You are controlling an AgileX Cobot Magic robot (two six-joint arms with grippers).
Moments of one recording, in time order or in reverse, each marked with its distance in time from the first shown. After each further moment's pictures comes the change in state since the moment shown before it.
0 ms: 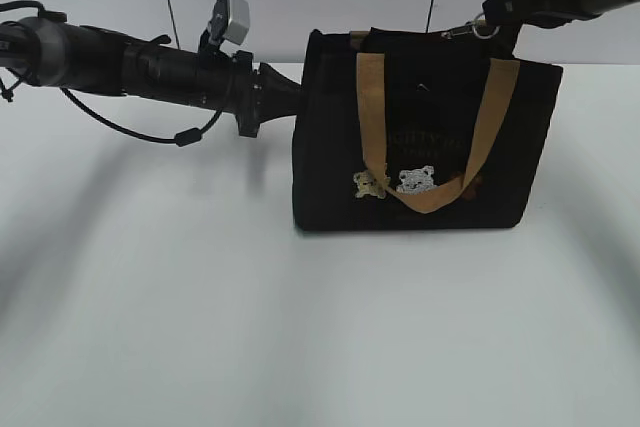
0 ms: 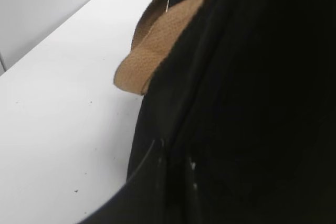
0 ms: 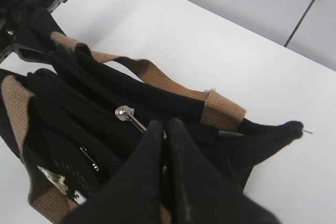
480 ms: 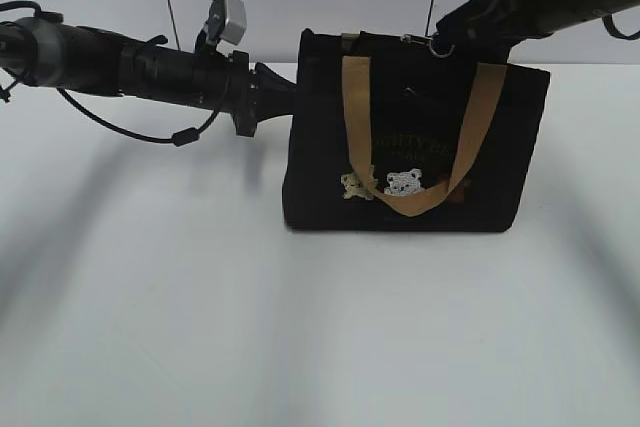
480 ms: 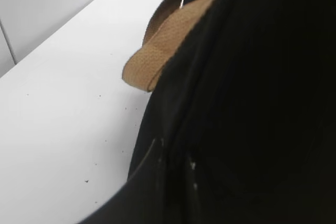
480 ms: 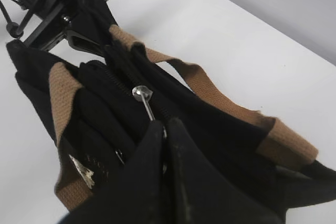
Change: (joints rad) left arm 0.005 0.000 0.003 -0.002 -0.013 0.000; right arm 0.060 0.052 0.000 0.129 0.042 -0.194
